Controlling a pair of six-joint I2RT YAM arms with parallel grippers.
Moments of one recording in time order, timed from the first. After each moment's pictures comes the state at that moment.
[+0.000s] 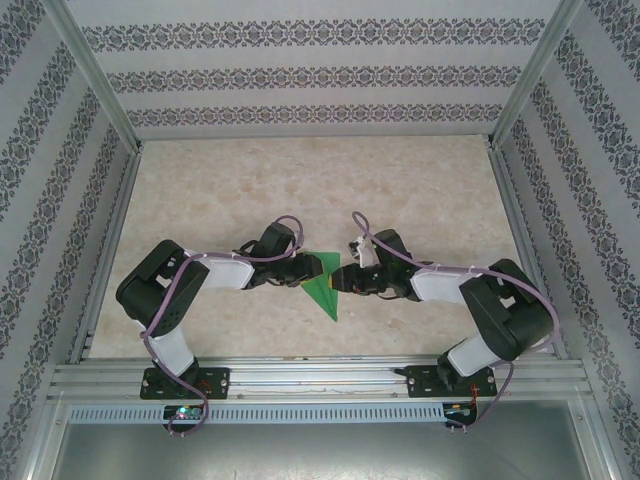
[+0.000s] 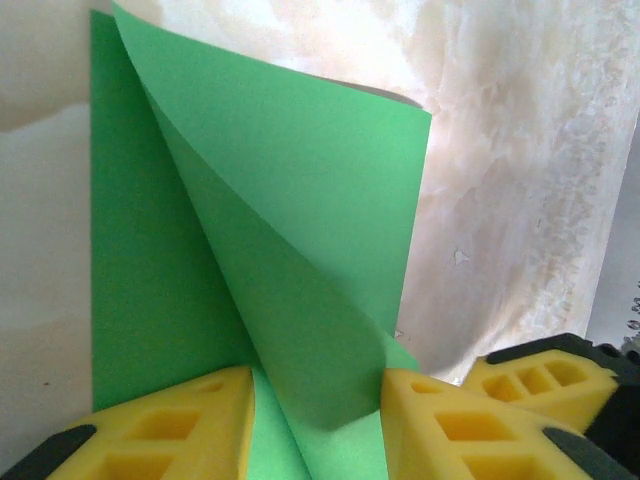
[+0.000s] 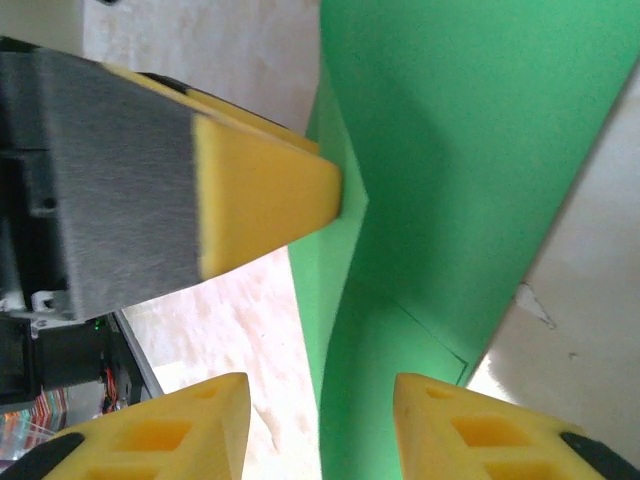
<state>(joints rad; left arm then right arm) -0.60 1.75 0.76 0.16 0.45 -0.95 0.52 1.55 0.53 0.17 -0.70 0.66</state>
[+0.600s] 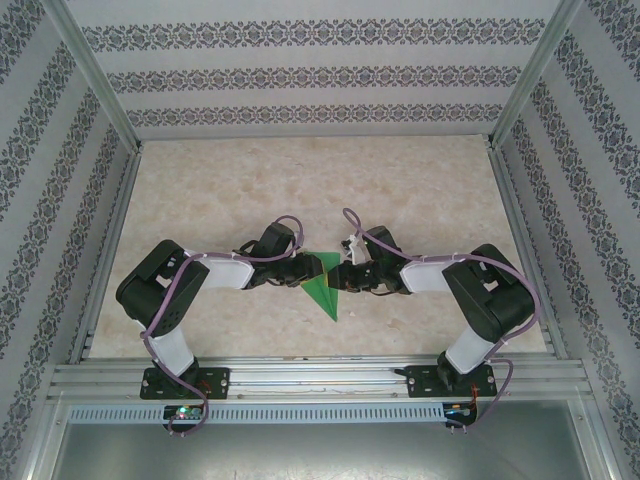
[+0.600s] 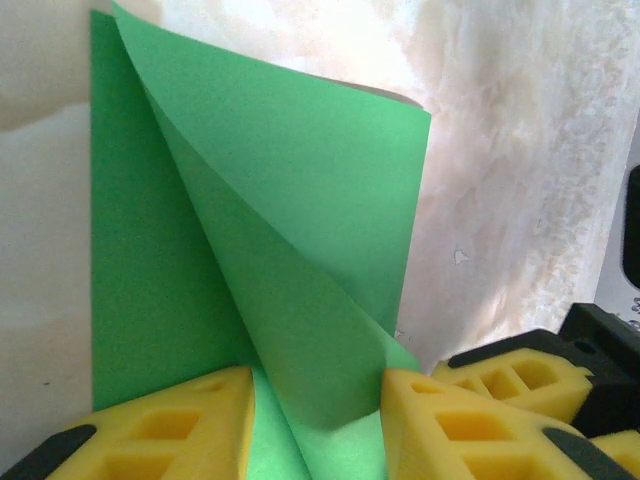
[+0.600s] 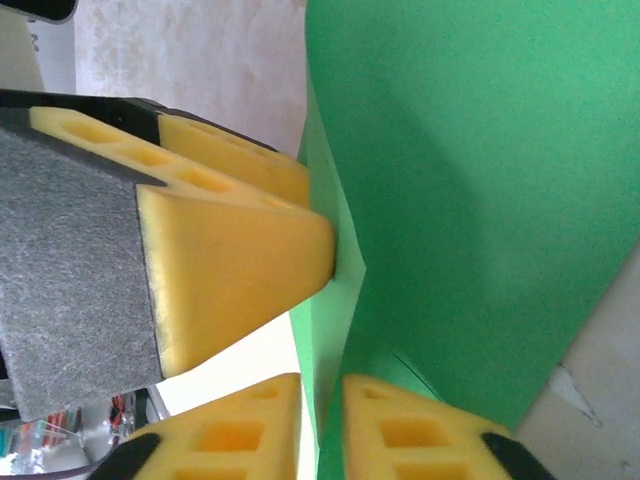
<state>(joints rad) -0.60 1.75 0.76 0.16 0.45 -0.95 0.53 1.66 0.60 0.20 -0.72 0.68</state>
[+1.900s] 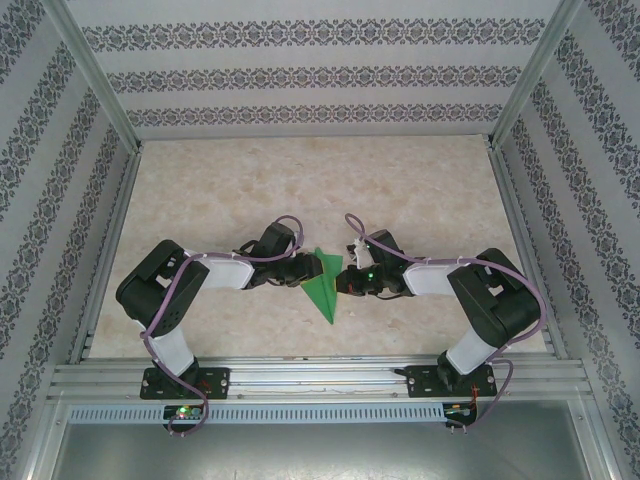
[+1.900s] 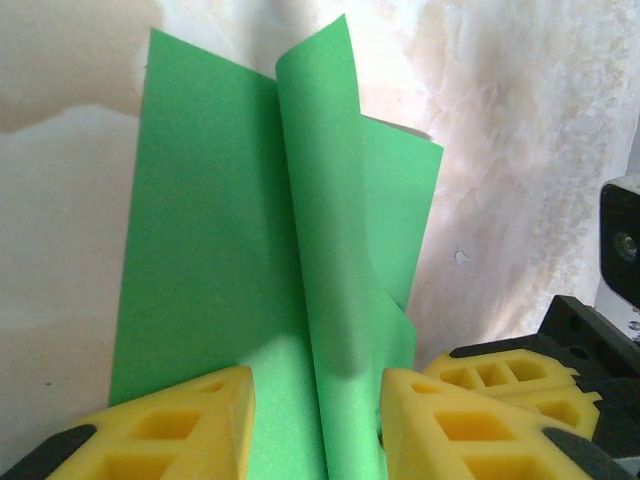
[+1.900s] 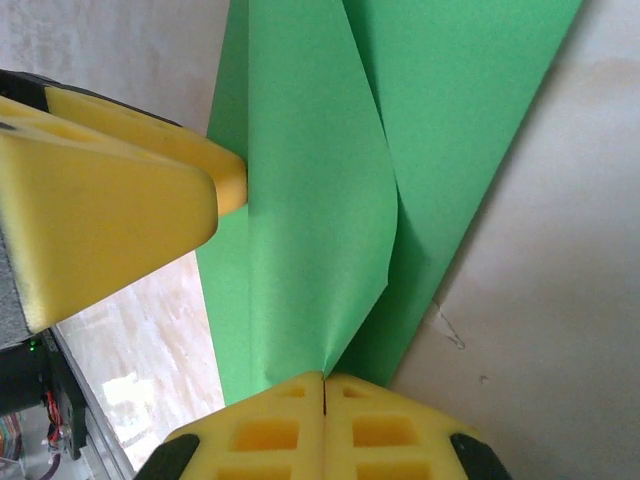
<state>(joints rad) -0.60 1.75 0.76 0.16 0.45 -0.95 0.53 1.62 0.58 0.10 -0.62 0.63</state>
